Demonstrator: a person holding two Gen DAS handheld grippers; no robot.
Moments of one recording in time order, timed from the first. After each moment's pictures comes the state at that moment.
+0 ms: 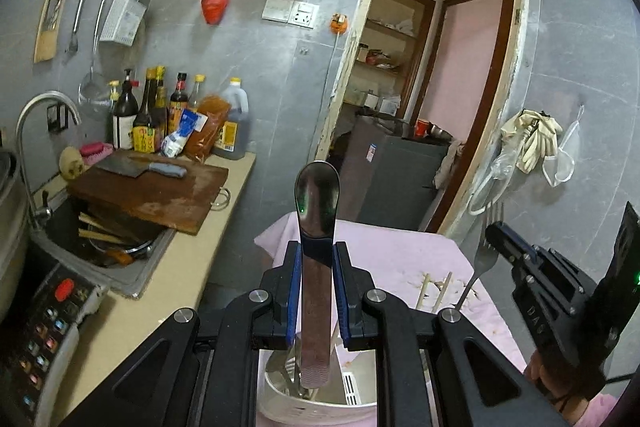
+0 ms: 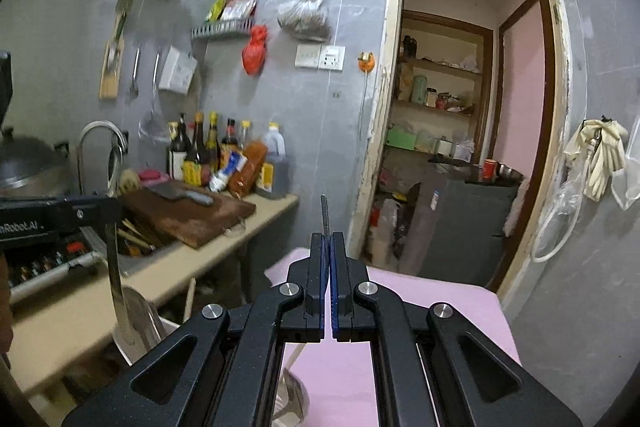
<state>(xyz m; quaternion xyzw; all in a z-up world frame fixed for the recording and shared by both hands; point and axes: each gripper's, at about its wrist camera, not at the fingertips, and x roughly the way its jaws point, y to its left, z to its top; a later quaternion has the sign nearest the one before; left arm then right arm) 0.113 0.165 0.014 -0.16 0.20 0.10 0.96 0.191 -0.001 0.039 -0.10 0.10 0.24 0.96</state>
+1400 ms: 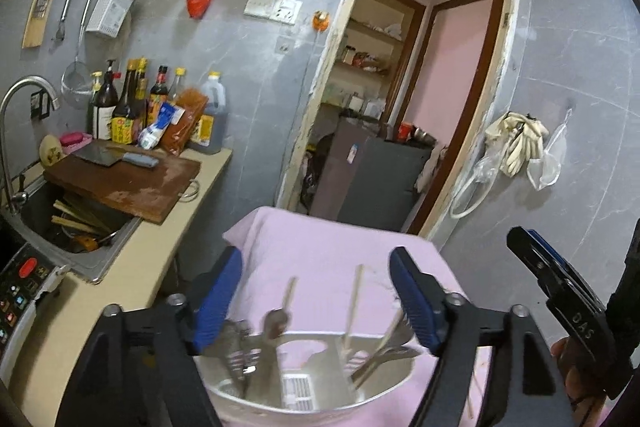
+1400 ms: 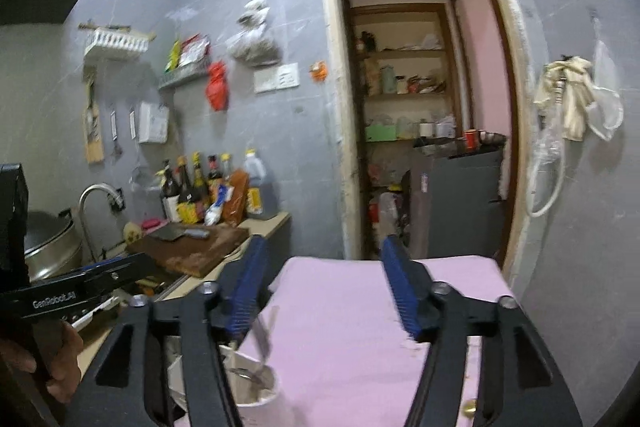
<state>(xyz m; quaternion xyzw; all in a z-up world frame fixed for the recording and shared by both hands) 0.127 0.123 0.009 -0.17 0.19 0.08 0.96 0.199 -0.095 0.046 0.03 0.11 0.23 0.97</state>
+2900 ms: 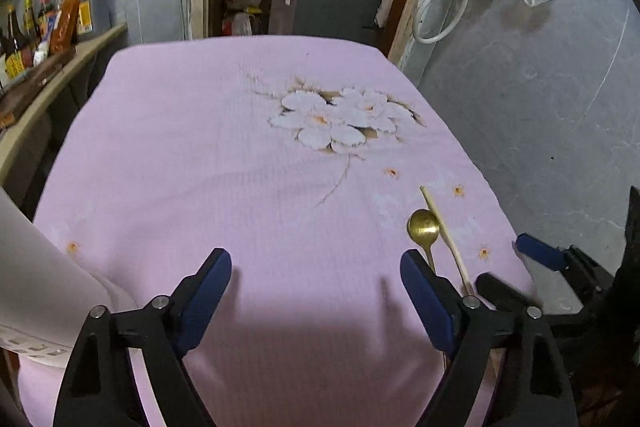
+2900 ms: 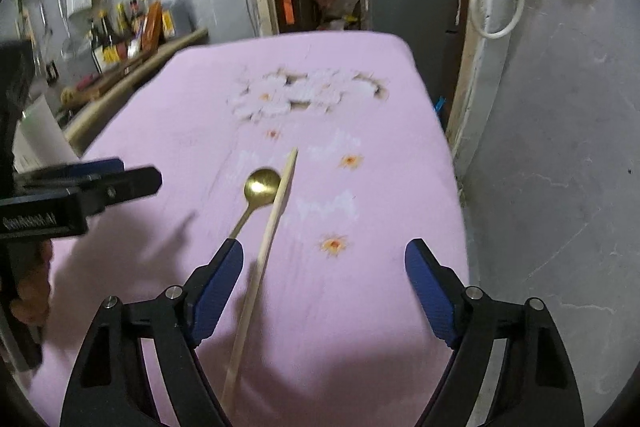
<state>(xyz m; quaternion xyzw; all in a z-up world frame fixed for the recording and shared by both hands) 0.255 -0.082 -0.155 -0.11 0.43 0.00 0.90 0.284 -0.267 -0.184 -0.04 0.41 0.19 0.89</state>
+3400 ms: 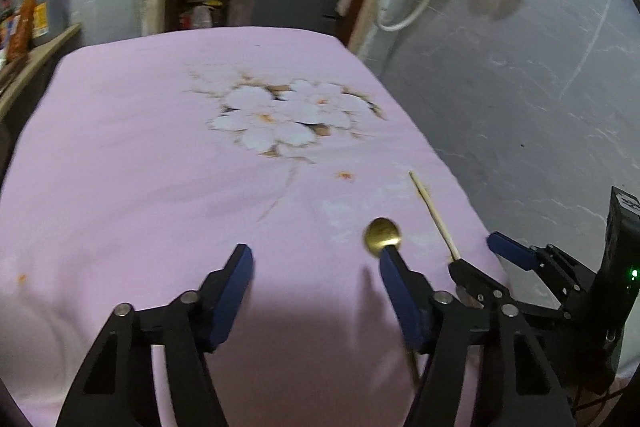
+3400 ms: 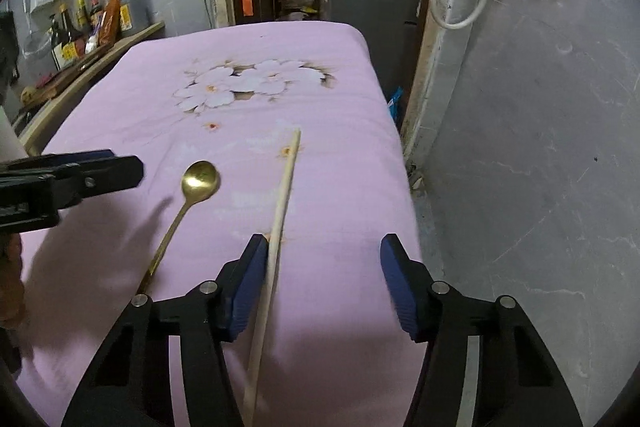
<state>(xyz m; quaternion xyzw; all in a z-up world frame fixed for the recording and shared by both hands) 0.286 -0.103 -0.160 -0.11 0.44 -0.08 0.89 0.289 -0.287 -0.183 -0.05 0.41 0.11 0.90</state>
